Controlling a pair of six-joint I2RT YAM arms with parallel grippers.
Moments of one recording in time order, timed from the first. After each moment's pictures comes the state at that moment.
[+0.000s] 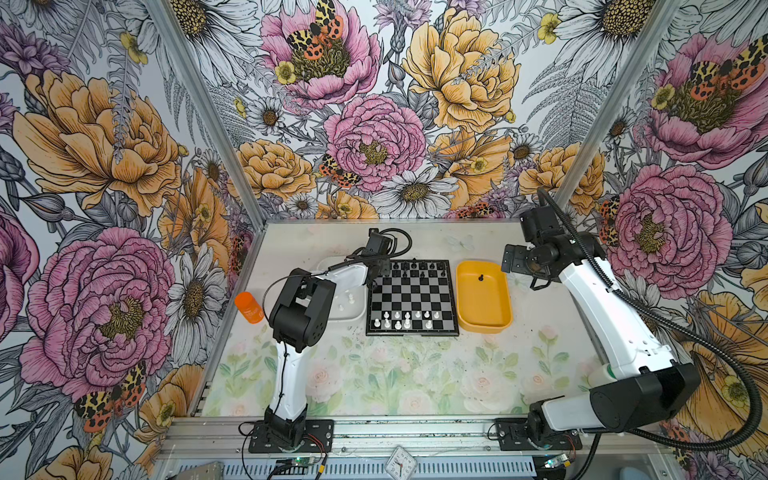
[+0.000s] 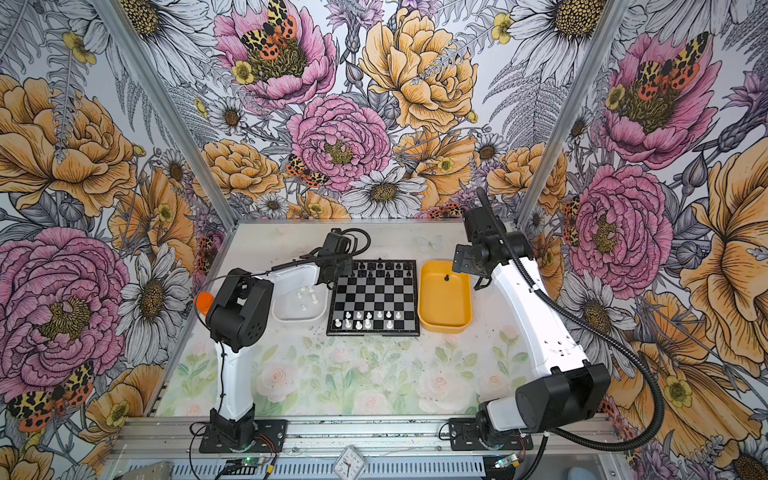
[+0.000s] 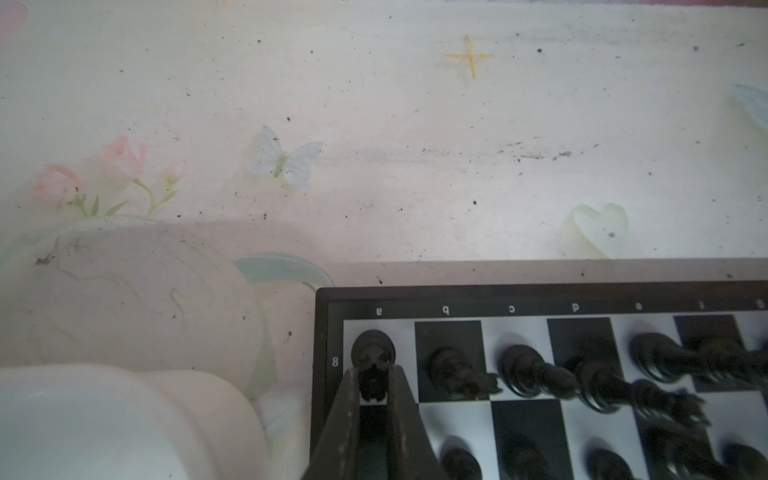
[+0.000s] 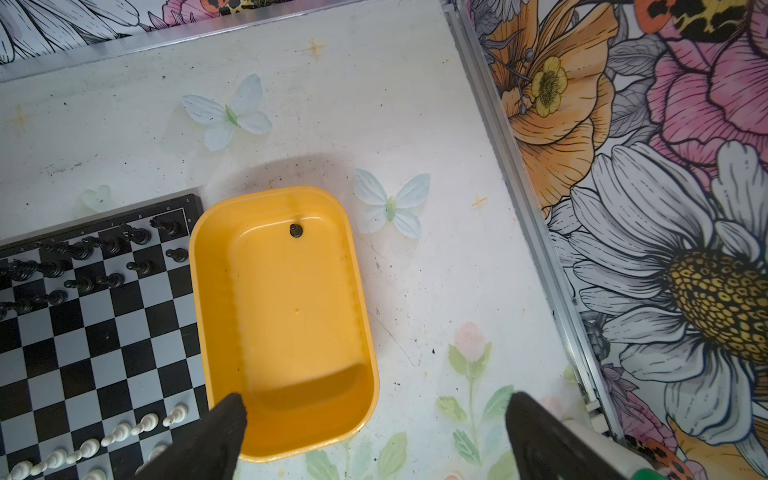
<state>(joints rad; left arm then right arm) -0.47 2.09 1.44 -0.17 -0.27 -0.35 0.18 1.42 1.58 -1.23 0.32 0.39</state>
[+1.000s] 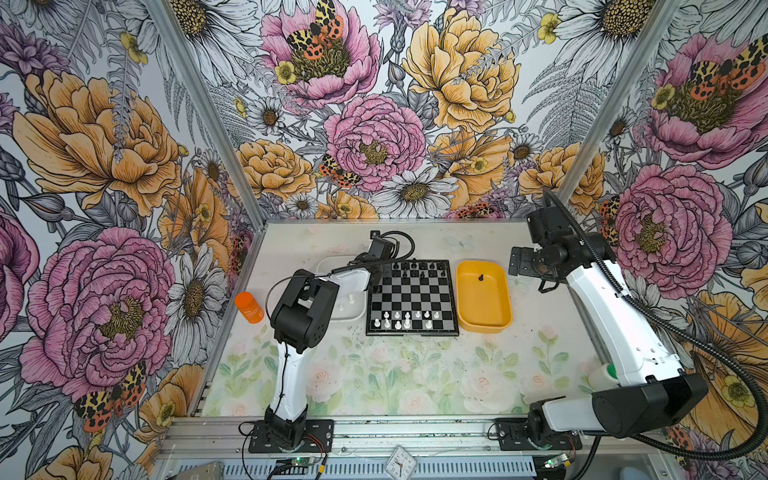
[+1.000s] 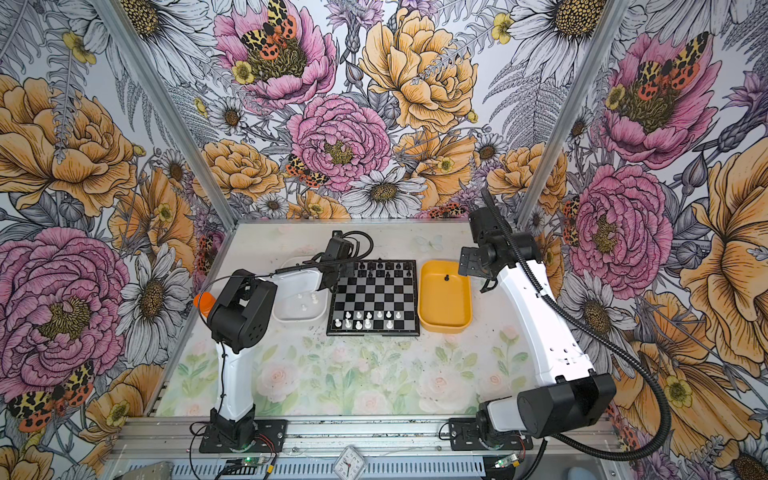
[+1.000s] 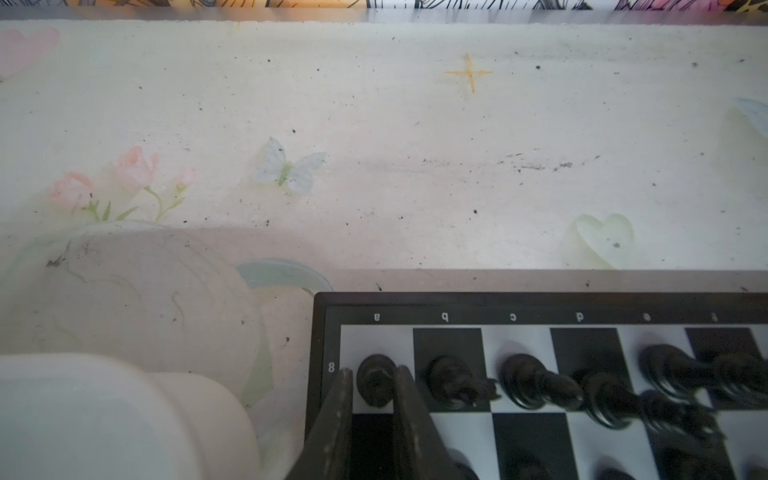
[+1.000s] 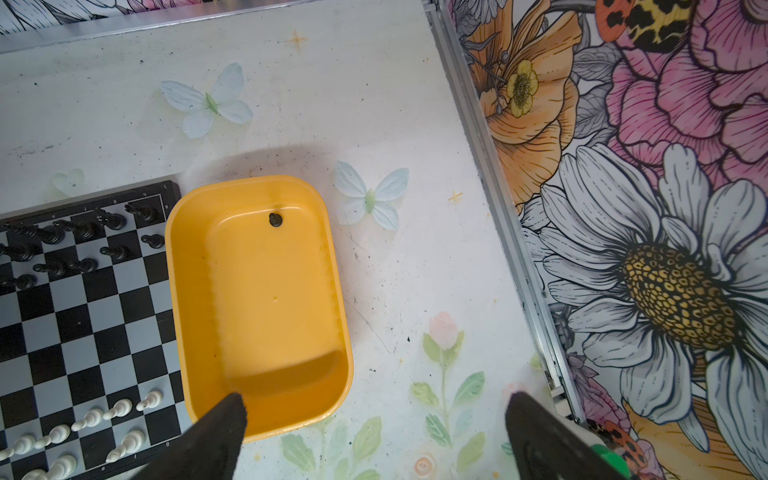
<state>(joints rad) -0.49 2.09 1.38 -0.07 -0.34 -0.35 0.16 1.39 1.59 -1.30 0.34 0.35</state>
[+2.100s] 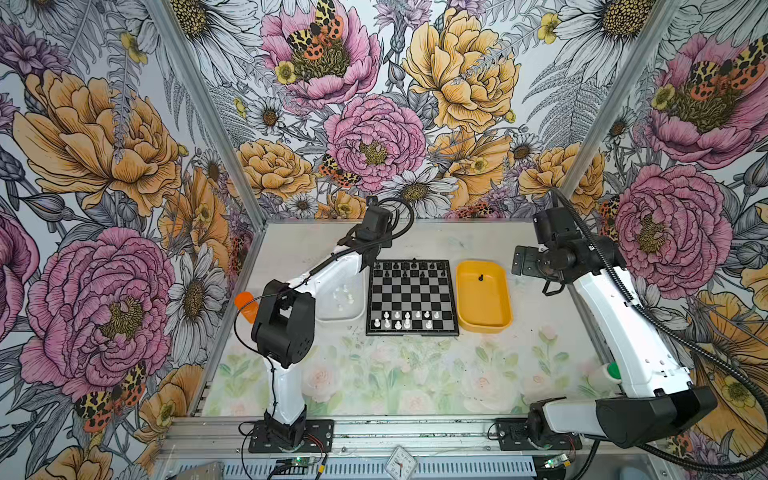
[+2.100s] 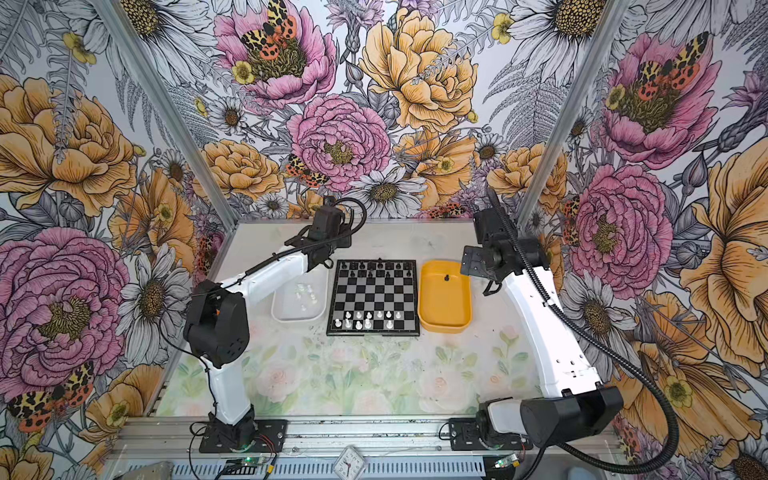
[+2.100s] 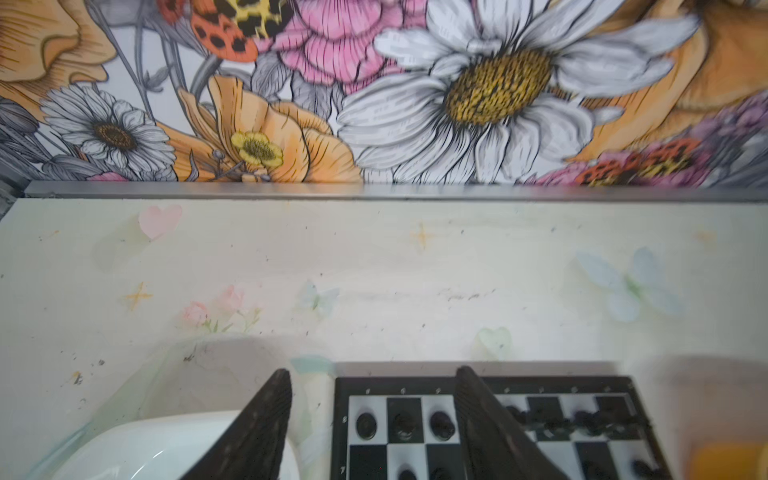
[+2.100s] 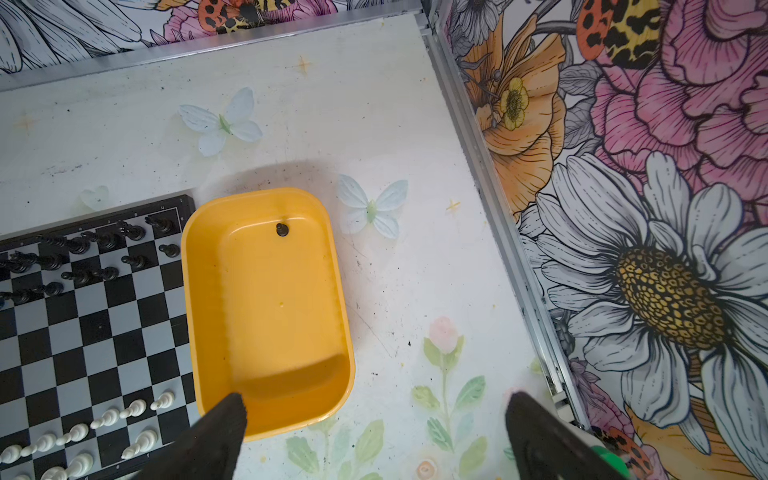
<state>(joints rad) -0.51 1.92 1.68 -0.30 -0.37 -0.28 0.16 1.35 1.59 -1.29 0.34 0.35</state>
